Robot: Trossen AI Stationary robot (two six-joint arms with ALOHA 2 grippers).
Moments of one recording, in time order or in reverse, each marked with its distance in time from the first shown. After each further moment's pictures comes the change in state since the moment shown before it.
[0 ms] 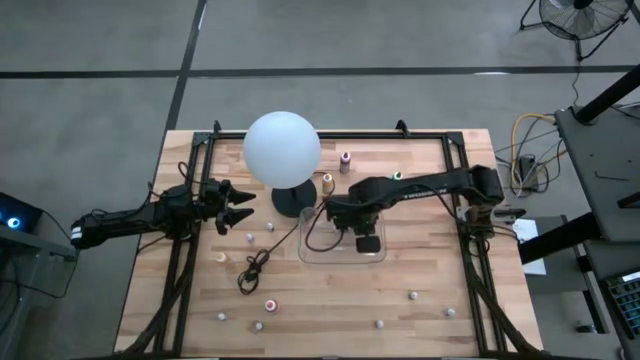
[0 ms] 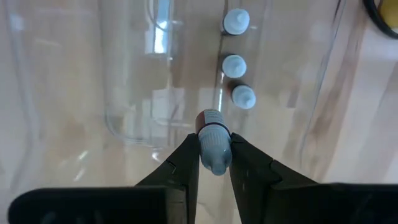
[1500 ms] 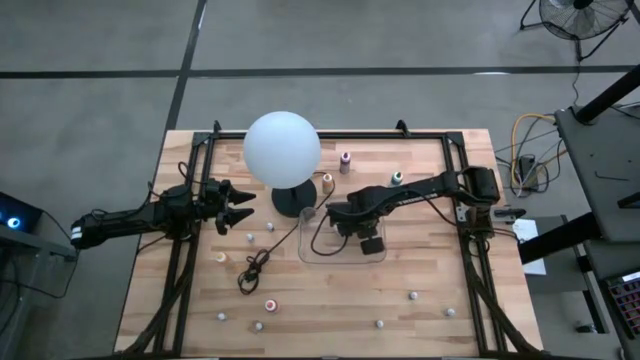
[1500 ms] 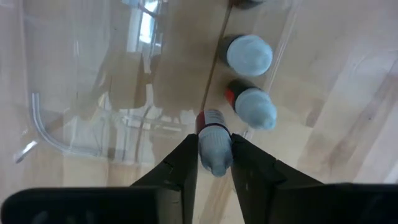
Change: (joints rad) left arm 0.000 0.000 0.000 0.000 0.000 0.000; right arm -0.016 0.025 -0.221 0.225 0.052 -0.146
